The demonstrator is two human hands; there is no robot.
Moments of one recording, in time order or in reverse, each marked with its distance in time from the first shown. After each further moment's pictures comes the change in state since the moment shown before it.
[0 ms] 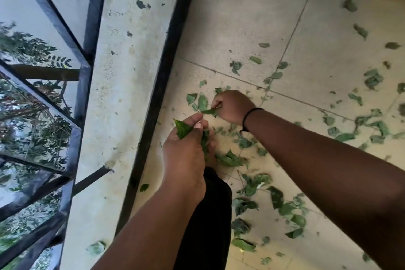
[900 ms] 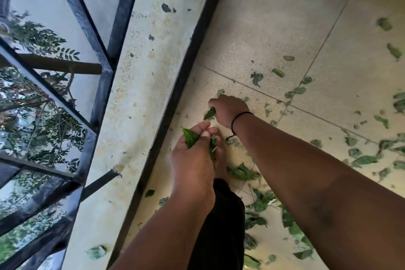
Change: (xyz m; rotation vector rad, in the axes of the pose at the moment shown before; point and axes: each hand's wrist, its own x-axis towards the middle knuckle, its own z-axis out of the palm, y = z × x) left_hand 0.025 0.014 -0.009 -0.059 0.075 -0.013; right_hand 0.063 -0.025 0.037 -0.475 -0.052 -0.059
